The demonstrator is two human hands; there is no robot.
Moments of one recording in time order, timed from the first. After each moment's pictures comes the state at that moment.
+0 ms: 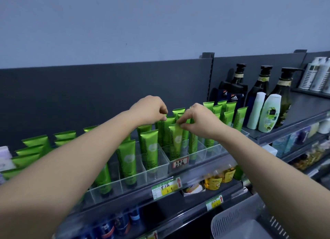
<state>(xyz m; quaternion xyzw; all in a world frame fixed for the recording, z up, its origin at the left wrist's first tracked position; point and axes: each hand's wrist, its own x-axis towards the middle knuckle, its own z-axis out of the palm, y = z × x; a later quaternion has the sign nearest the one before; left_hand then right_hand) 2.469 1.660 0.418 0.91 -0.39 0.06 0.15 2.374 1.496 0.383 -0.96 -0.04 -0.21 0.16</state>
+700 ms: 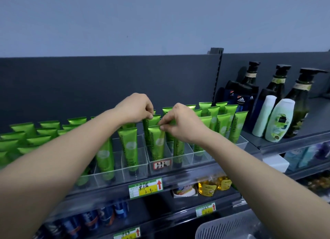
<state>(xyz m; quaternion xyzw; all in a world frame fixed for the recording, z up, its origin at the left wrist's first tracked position) 2.467 1.639 0.409 0.94 -0.31 0.08 0.14 2.384 1.482 0.376 -0.94 -0.15 -0.22 0.22</state>
